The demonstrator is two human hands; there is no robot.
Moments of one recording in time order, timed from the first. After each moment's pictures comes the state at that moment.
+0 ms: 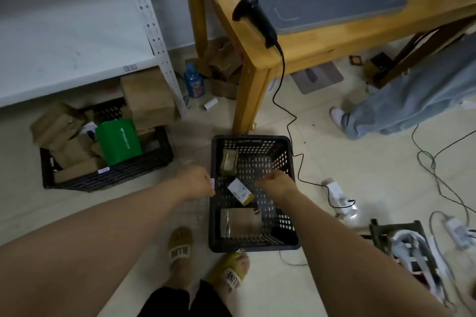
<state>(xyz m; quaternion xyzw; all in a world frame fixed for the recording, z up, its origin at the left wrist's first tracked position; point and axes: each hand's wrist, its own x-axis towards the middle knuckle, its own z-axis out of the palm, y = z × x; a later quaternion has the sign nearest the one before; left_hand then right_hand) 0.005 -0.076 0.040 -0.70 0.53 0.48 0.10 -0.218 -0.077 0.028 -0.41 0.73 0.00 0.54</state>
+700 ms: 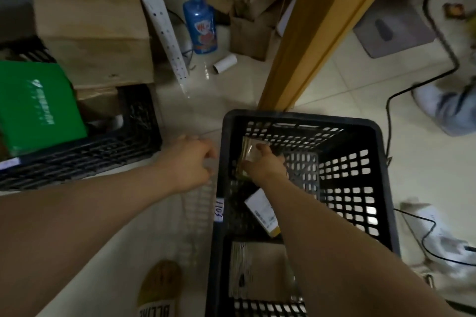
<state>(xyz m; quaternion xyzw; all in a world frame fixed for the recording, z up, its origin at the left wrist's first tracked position) 0.054 -0.197 -0.300 -0.65 0.68 0.33 0.10 -0.126 -0.224 -0.398 -0.46 0.74 0.05 0.48</state>
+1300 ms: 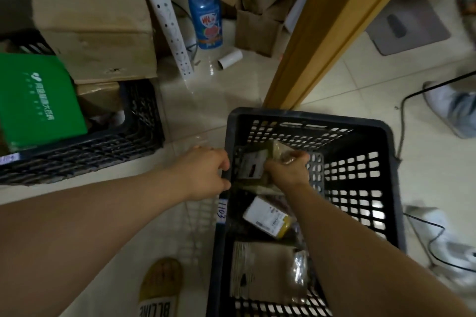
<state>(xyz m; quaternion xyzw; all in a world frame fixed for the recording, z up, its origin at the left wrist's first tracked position) 0.041 -0.197 -0.323 -0.63 0.65 0.41 0.14 -0.164 -0.215 -0.421 -0.30 0.79 -0.12 0.52</state>
